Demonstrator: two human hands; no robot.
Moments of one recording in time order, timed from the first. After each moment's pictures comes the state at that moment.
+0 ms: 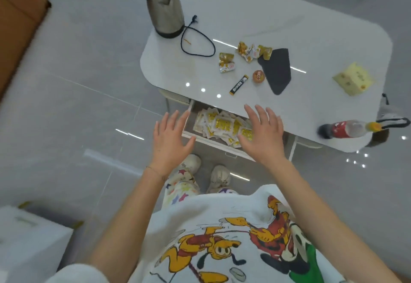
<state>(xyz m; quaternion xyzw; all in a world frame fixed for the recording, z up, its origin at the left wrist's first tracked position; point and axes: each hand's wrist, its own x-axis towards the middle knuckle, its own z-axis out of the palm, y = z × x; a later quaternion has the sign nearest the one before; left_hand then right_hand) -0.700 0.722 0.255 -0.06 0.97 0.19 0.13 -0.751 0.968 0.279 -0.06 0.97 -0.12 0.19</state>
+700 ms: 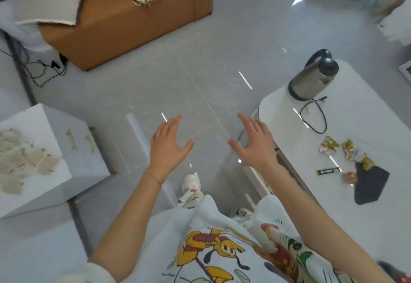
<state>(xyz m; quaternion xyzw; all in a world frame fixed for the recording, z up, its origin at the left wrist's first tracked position) -0.523 0.422 0.323 -0.41 0.87 0.28 -0.04 -0.709 0.591 0.356 -0.37 0.88 -0.19 0.21</state>
